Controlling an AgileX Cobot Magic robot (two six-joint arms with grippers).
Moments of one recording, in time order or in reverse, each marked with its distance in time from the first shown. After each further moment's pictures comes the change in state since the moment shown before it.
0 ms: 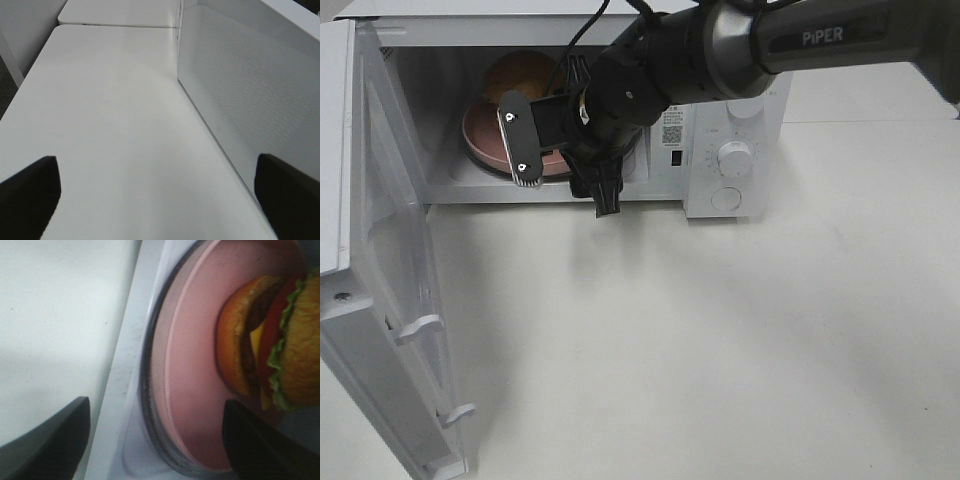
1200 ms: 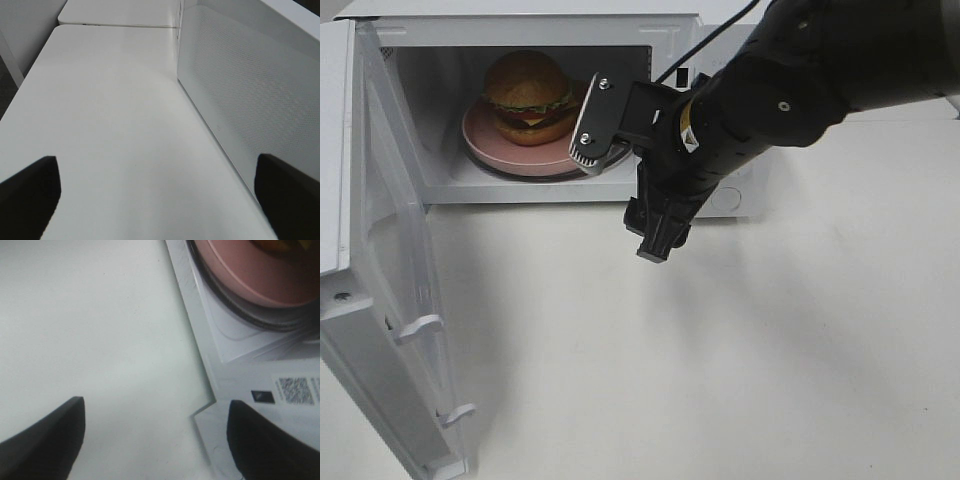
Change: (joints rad) left arm 0.000 0.000 0.000 0.000 0.000 0.000; right arm 0.000 -0.432 0.546 -0.043 -0.033 0.645
